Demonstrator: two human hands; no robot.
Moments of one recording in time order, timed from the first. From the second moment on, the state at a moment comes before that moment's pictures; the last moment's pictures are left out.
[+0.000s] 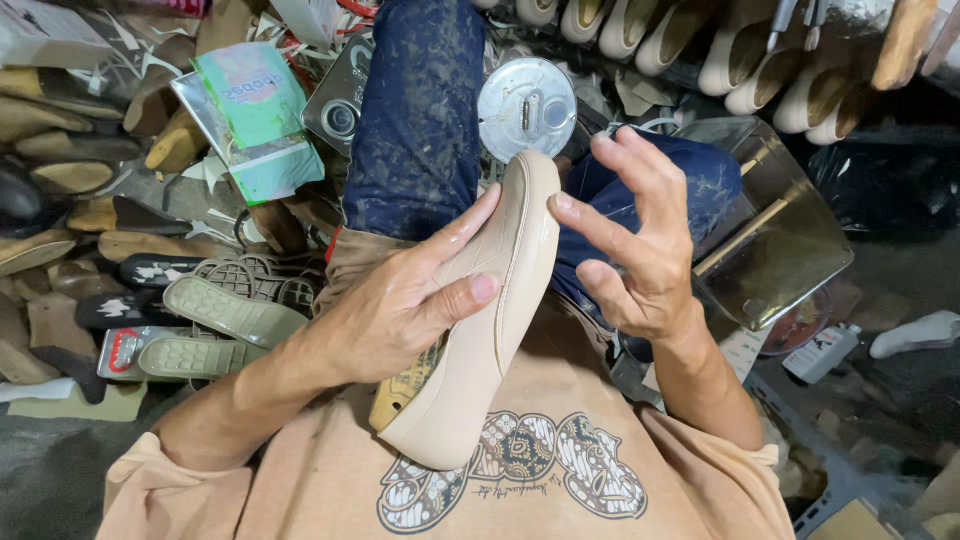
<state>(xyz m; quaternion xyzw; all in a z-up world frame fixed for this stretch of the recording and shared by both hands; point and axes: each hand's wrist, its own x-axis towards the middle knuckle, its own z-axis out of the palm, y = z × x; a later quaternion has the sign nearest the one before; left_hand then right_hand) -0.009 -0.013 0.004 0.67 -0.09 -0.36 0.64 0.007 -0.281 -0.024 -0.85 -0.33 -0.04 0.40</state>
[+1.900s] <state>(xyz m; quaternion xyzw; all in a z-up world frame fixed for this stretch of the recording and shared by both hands) 0.027 -0.015 -0.020 0.61 0.08 -0.21 0.76 0.103 -0.314 -0.038 -0.94 -0.22 -0.19 0.18</state>
